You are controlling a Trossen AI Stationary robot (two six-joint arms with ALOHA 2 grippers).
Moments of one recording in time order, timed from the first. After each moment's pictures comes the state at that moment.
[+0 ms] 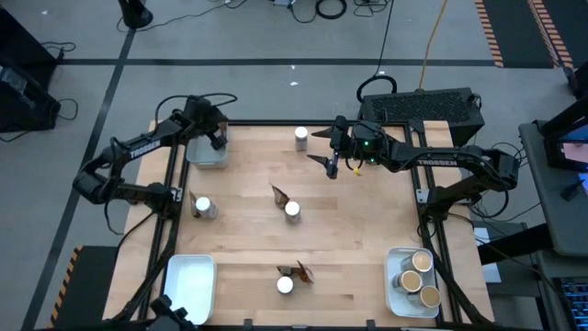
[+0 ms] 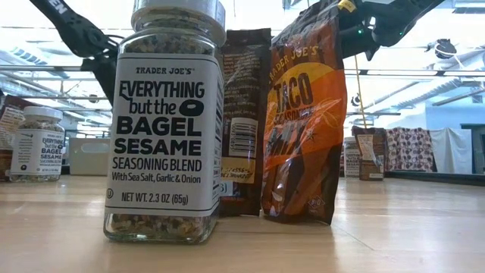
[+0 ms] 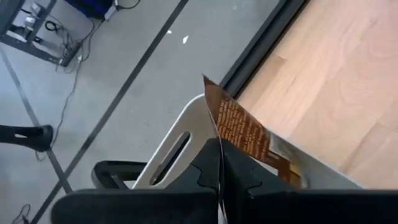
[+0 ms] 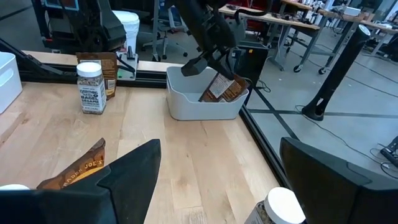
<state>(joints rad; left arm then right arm) 1.02 1.25 0.70 -0.25 -0.14 0.54 -0.37 1.38 0.81 0.35 -0.11 -0.20</state>
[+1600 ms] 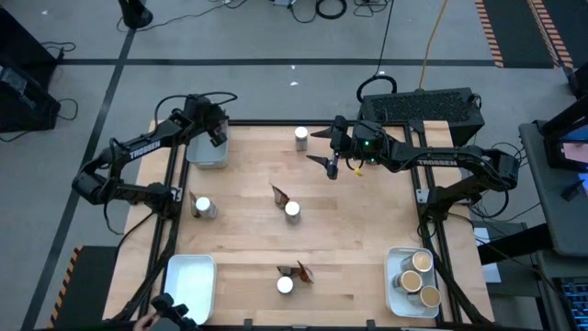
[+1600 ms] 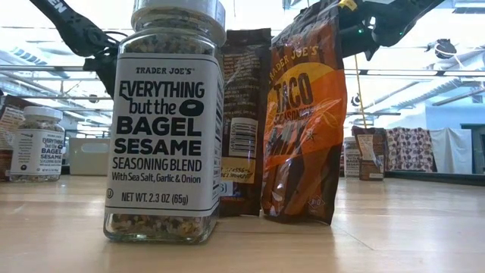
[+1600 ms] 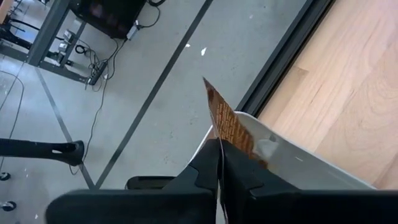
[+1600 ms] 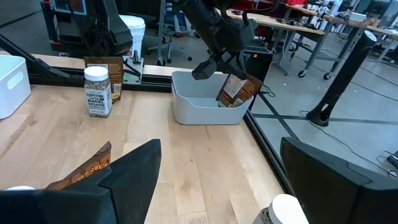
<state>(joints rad) 1.01 1.24 0.70 -0.18 -0.19 0.63 -0.37 1.38 0.81 0.37 -0.14 -0.21</state>
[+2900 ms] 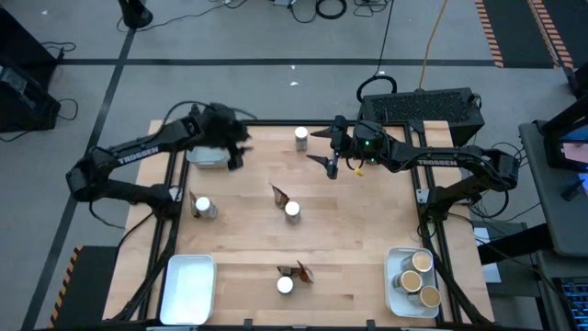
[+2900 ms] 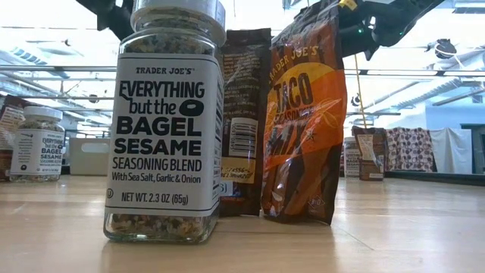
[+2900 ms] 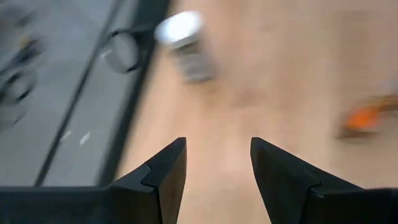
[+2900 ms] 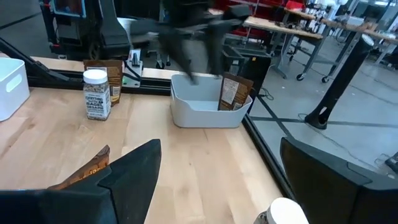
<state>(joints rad) 0.57 1.19 0.96 -0.52 0.13 0.44 -0.37 1.38 0.81 0.38 -0.14 -0.20</state>
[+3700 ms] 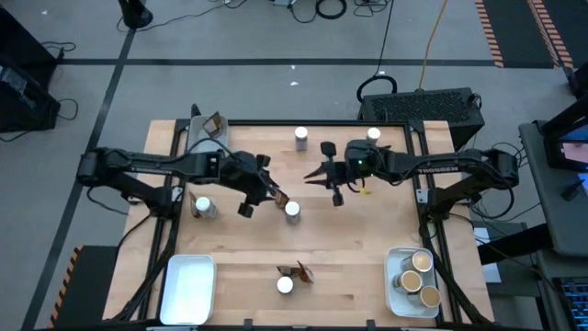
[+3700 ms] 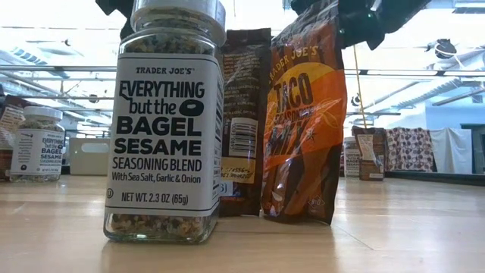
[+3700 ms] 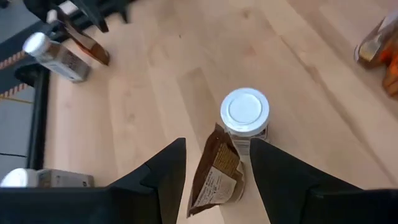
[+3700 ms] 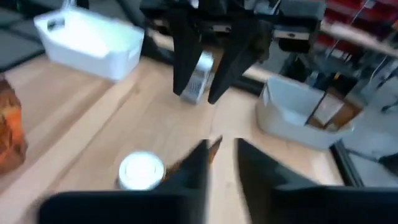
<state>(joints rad) 0.08 1.31 0.96 -0.35 0.10 0.51 -0.19 1.38 0.85 0.20 -0.27 -0.38</state>
